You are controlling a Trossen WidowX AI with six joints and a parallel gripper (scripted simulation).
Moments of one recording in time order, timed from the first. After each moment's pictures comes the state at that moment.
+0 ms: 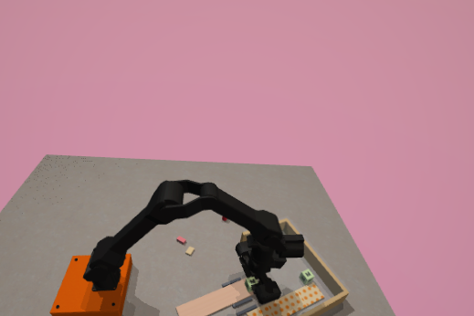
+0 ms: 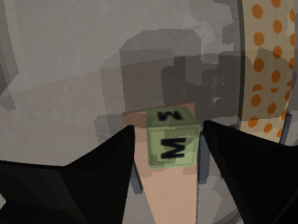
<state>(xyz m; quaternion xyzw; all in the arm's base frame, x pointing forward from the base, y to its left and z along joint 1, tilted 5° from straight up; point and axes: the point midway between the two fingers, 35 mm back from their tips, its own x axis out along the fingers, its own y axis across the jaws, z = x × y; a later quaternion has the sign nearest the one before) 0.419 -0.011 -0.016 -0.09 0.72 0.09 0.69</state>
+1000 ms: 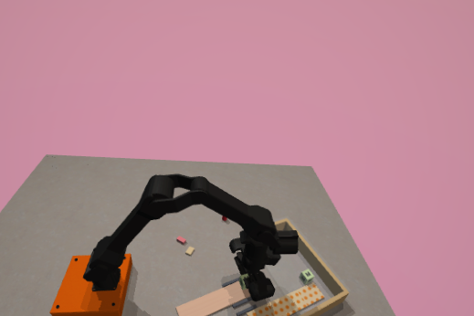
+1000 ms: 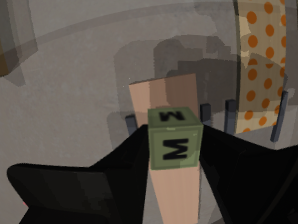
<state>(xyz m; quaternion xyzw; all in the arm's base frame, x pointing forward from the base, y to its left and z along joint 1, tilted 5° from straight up) 0.399 -0.011 0.000 -0.09 0.72 0.09 0.69</state>
